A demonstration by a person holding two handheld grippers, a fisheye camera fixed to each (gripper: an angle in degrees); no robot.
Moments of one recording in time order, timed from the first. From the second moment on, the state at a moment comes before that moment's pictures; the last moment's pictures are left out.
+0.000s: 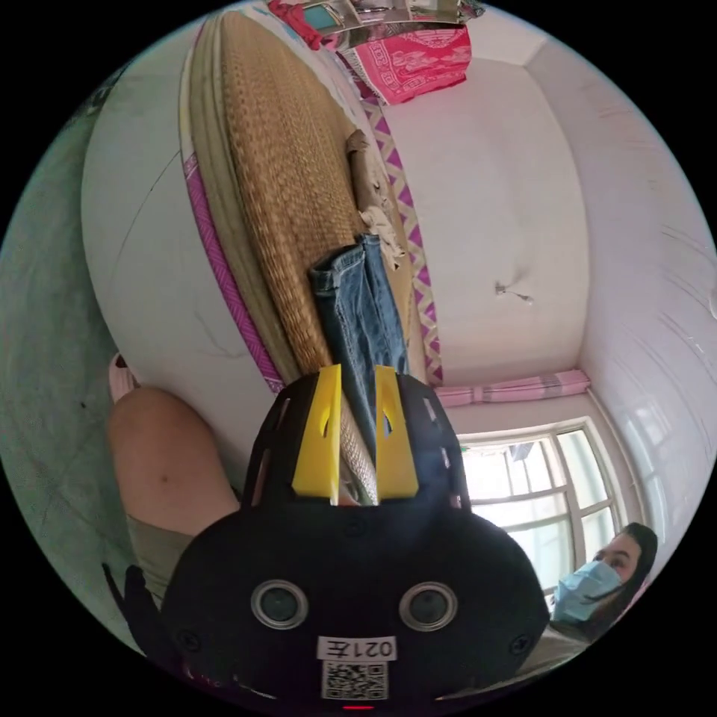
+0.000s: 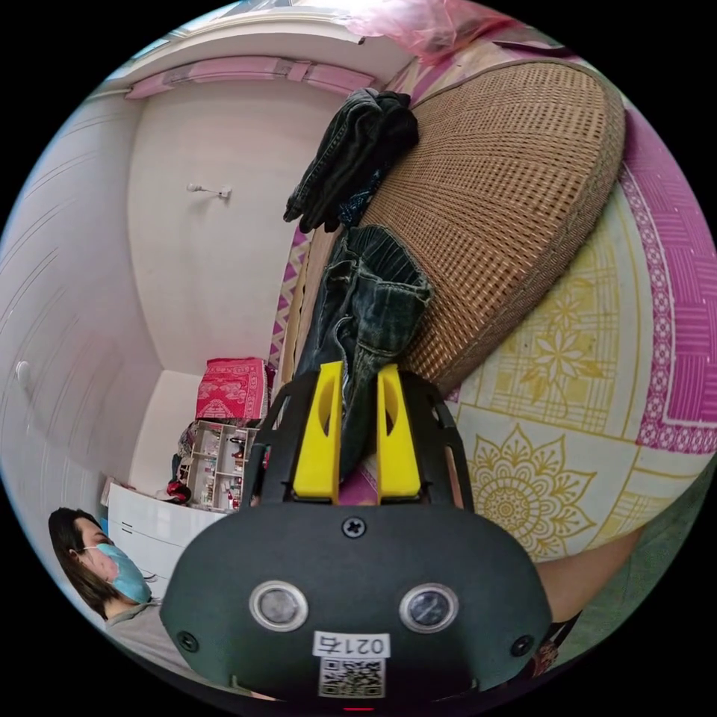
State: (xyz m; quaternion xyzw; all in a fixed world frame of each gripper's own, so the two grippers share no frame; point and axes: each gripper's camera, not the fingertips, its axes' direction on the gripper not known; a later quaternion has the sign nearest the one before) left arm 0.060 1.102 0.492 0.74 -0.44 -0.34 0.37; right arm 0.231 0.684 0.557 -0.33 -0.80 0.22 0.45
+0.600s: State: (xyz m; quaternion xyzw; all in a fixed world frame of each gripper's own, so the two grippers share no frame) left arm 0.000 1.089 0.469 0.71 -0.41 -0.49 0.29; right arm 0.212 0.725 0.587 -0.32 -0.81 0.23 0.43
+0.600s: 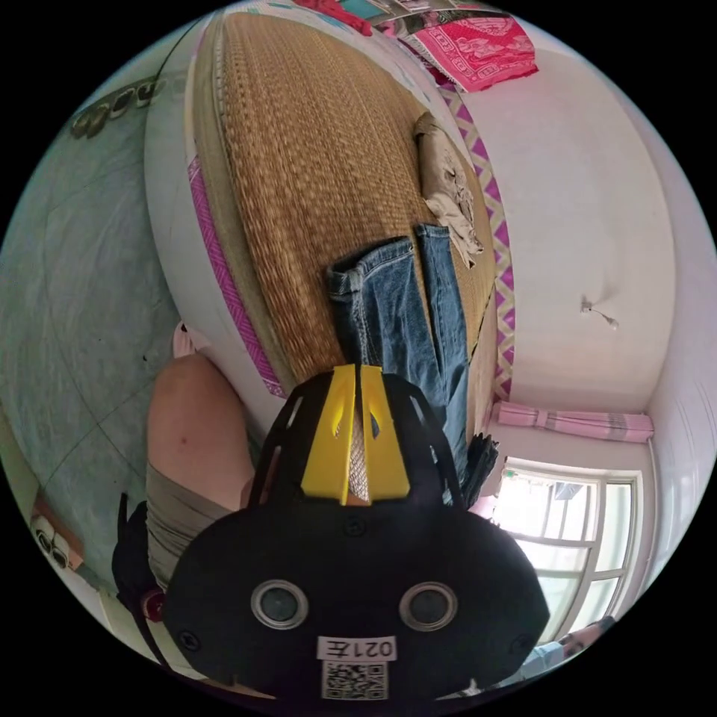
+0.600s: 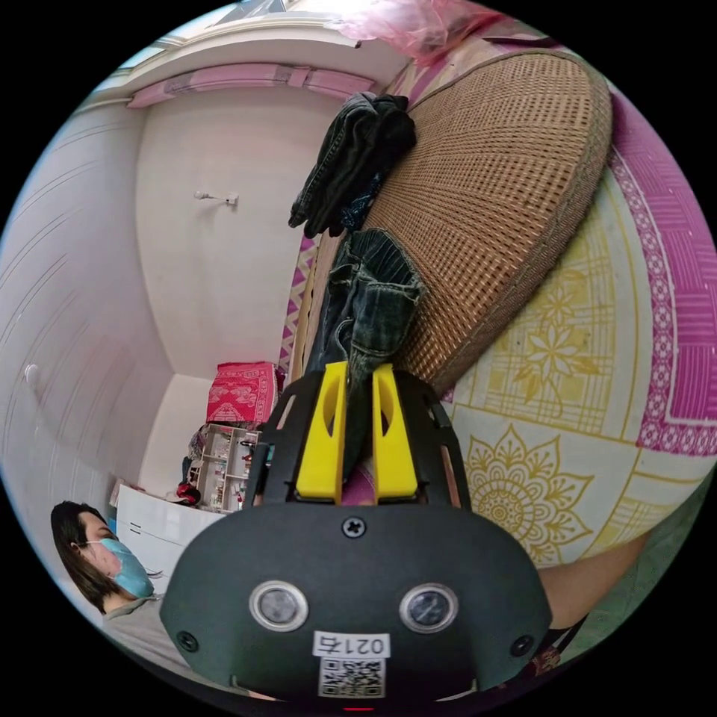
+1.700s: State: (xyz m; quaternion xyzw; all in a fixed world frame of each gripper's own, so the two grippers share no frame) left arm -0.056 1.035 0.296 0.66 -0.44 -0.44 0.42; right arm 0.113 0.468 0.592 -0.29 -0.85 0.24 0.36
